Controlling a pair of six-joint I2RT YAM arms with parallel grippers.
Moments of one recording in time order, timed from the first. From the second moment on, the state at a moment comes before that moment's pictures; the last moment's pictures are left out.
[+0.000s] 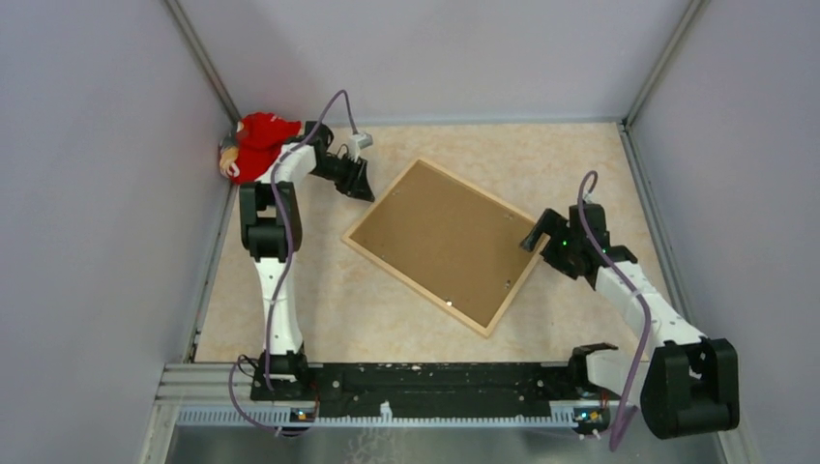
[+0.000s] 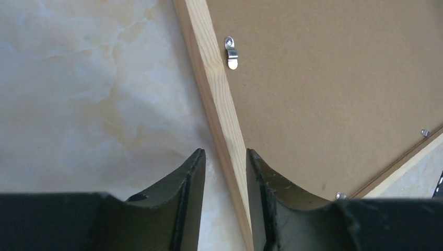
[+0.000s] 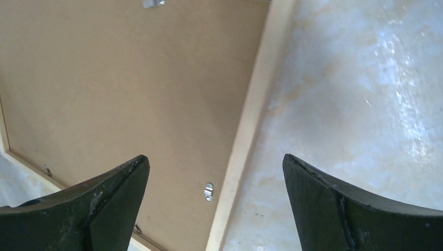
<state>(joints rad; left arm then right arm) -0.03 2.34 1.94 -0.86 0.85 0.55 0.14 1.11 0.67 -0.40 -0.05 0.65</state>
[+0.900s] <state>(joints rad) -0.05 2.18 1.50 -1.31 0.89 1.10 0.09 1.82 1.12 -0.14 -0.17 0.62</state>
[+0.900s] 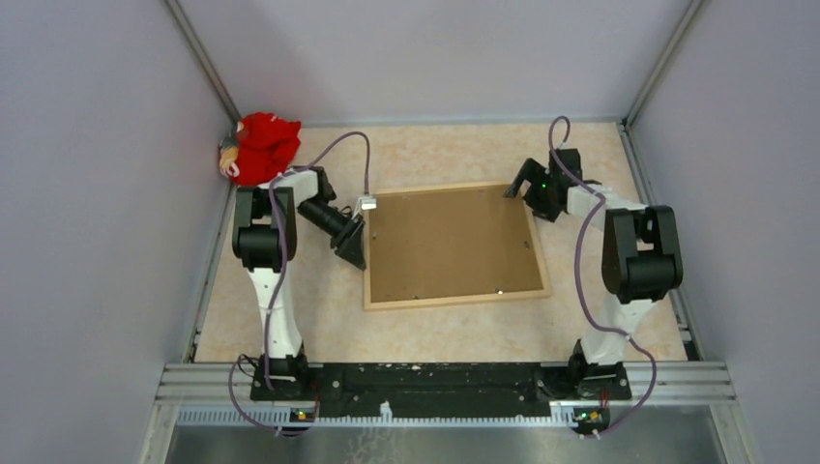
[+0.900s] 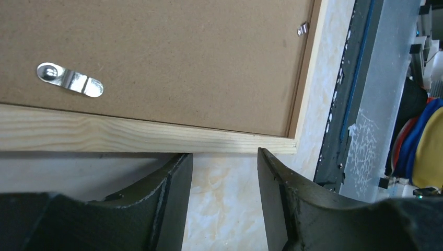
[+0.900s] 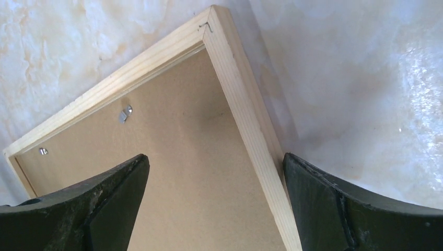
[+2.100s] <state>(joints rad) 0.01 2.30 1.69 -1.06 1.00 0.59 0.74 1.99 1.25 0.20 -0.29 0.70</state>
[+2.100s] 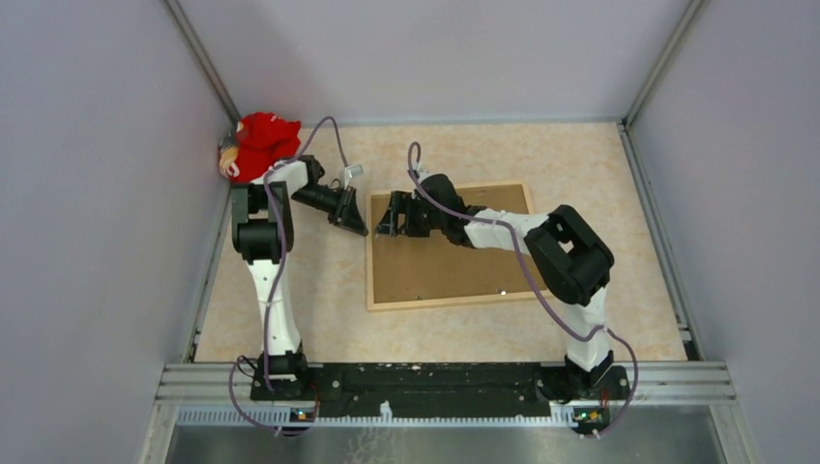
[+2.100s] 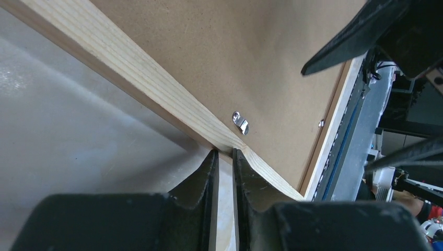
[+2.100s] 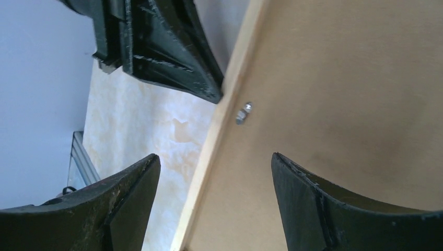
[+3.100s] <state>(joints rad) 0.02 2.30 1.69 -1.07 1.00 0.57 0.80 2.15 1.40 0.20 -0.32 0.73</state>
